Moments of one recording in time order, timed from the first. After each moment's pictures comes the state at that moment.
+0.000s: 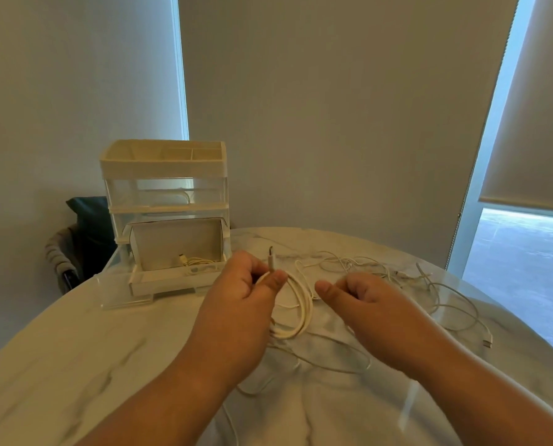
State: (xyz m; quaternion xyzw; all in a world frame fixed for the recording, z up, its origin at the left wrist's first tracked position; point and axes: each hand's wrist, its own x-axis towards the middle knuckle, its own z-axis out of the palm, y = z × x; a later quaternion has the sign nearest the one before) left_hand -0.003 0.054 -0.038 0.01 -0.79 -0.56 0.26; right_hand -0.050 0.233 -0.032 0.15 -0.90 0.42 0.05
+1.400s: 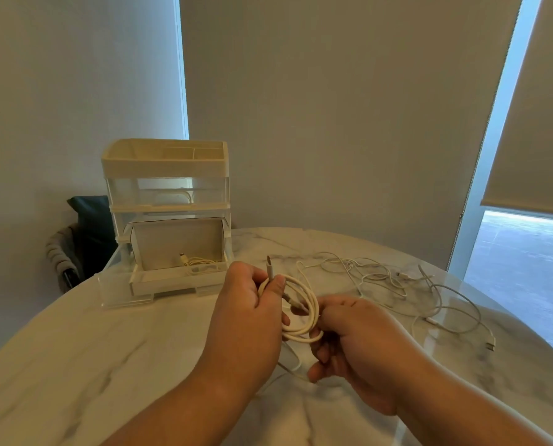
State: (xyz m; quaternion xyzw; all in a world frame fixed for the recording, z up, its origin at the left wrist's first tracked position) left_hand -0.011 0.066 -0.052 0.05 -0.76 -0.58 0.28; right_hand -0.037 0.204 -0.047 0.10 -0.67 0.71 -0.19
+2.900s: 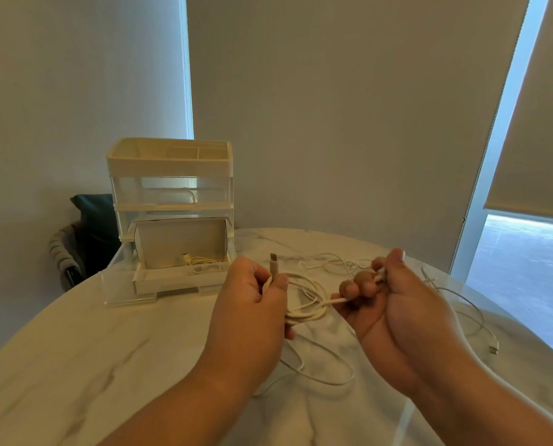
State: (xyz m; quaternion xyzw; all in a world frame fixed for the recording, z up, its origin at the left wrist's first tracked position) left_hand -0.009 0.063 -0.047 0.05 -0.74 -0.62 0.24; right_hand -0.044 0.216 -0.027 0.07 -0.37 0.92 -0.07
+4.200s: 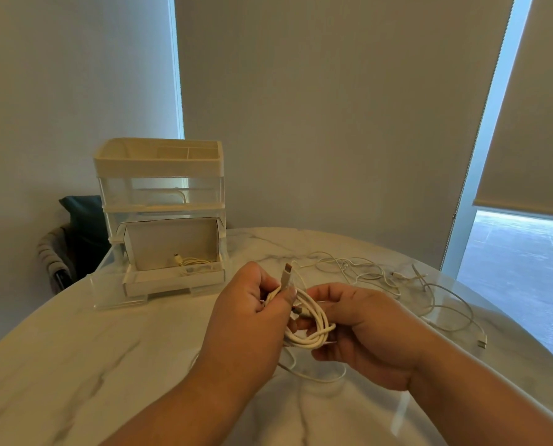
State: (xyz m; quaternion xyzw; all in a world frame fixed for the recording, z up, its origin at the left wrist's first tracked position) left_hand -0.007 0.068 -0.051 0.01 -0.78 -0.57 0.26; right_hand -0.063 0.227 -0.045 0.15 -0.62 0.72 -0.27
